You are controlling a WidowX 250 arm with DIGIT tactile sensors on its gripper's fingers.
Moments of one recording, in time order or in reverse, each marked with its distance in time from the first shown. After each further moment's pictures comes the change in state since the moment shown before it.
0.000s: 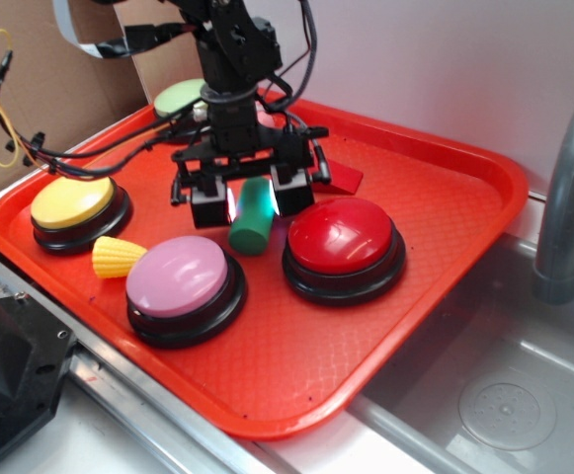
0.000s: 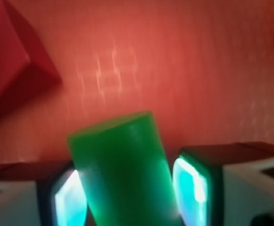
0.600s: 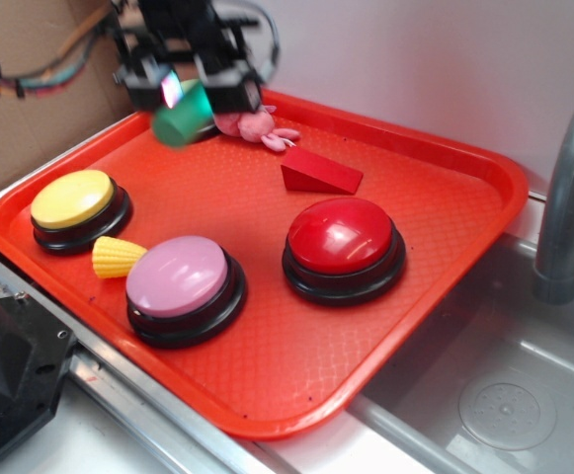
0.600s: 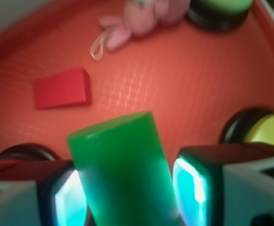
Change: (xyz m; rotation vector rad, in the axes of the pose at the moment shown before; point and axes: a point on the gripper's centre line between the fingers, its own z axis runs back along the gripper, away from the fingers) arm 0.033 0.032 0.108 -0.097 -0.040 -0.431
